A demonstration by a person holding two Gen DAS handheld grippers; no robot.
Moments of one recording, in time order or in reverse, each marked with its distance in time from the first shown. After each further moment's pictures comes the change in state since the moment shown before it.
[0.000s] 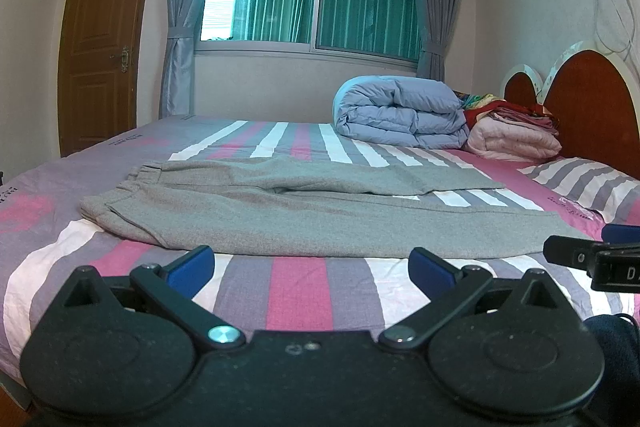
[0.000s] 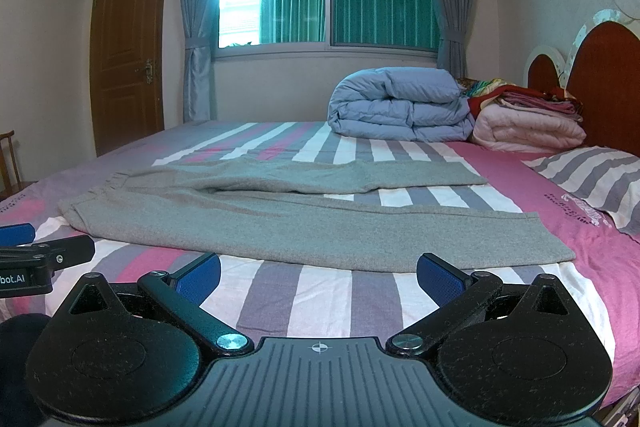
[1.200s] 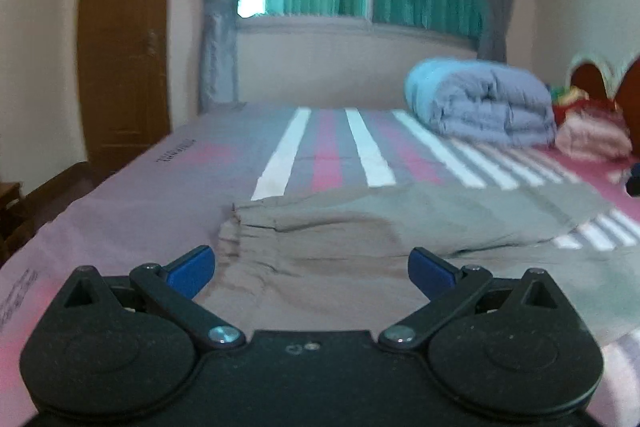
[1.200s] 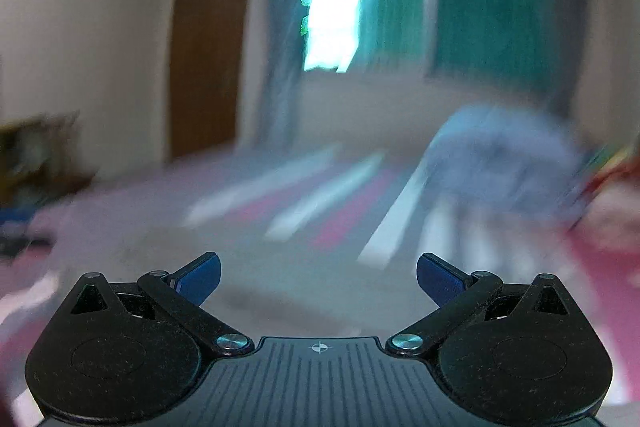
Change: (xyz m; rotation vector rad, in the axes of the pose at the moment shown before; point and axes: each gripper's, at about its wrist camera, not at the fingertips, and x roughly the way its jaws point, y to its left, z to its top) left arm 0.183 0.221 0.120 0.047 0.123 0.070; right arm 0.223 0.017 0.163 -0.157 0.080 0.321
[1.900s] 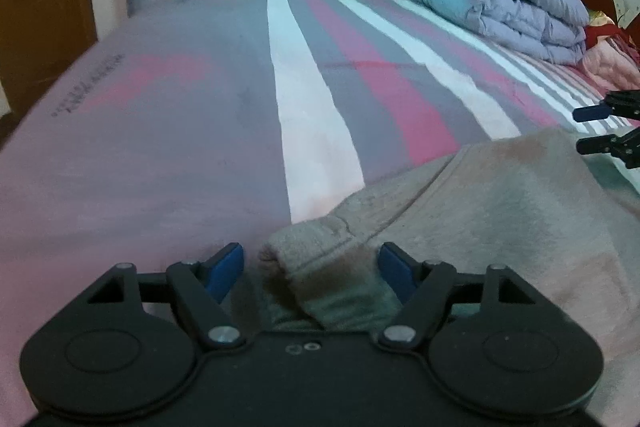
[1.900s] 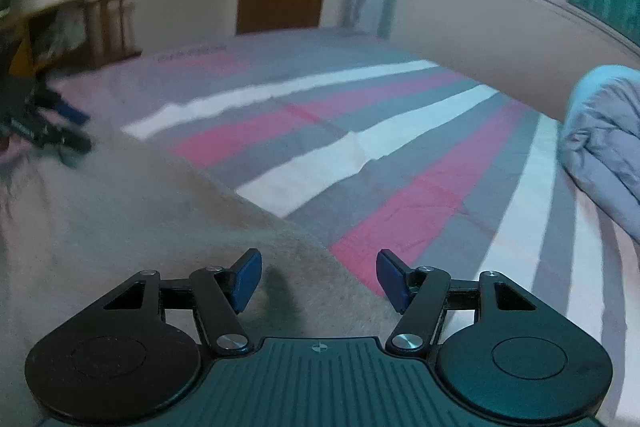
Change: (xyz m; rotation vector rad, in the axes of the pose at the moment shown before) left arm 0.298 0.119 0.038 0.064 0.349 -0.186; right arm 0.369 -0.059 0.030 -0.249 0.249 0.190
